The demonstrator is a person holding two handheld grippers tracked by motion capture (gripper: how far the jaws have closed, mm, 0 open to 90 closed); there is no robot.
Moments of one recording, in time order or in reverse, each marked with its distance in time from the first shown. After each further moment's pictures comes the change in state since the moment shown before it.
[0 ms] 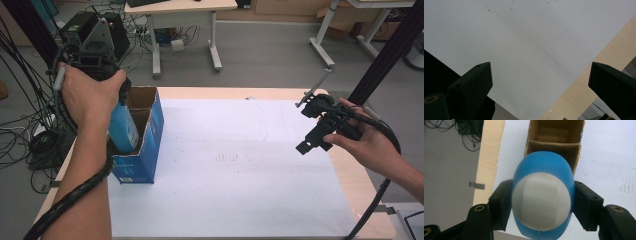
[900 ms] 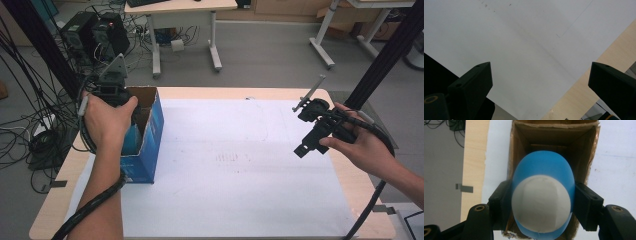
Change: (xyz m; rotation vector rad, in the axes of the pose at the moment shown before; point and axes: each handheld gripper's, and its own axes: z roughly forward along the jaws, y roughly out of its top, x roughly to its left) left arm -0.011 -0.001 0.071 0.051 0.002 0.052; right arm -0.001 0.006 0.018 0.030 0.003 0.001
